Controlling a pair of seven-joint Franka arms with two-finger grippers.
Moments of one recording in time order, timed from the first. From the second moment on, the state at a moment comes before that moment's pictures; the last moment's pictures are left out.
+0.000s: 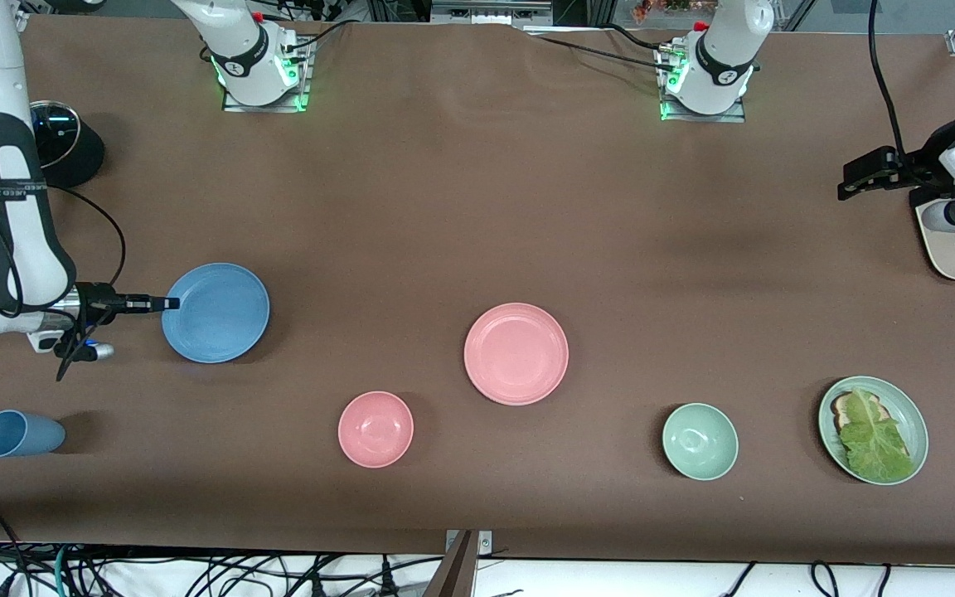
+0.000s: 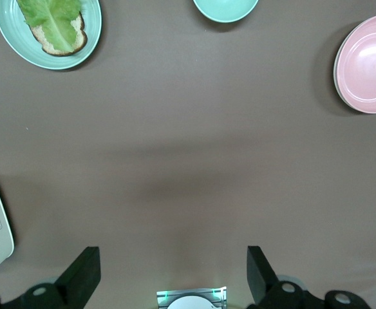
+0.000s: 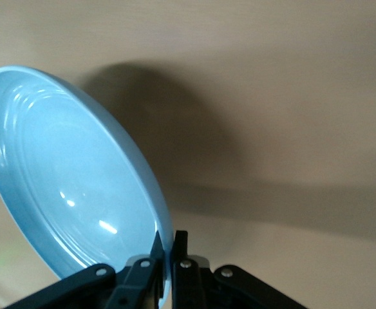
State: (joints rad) left arm 0.02 0.07 -0.02 -1.51 -0.03 1.40 0.06; right arm -0.13 0.62 -0.12 -1.64 0.43 1.80 -0.33
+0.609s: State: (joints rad) left arm 0.02 0.08 -0.03 -1.51 -0.03 1.40 0.06; right arm 0.06 0.49 0.03 -1.60 0.44 1.80 0.25
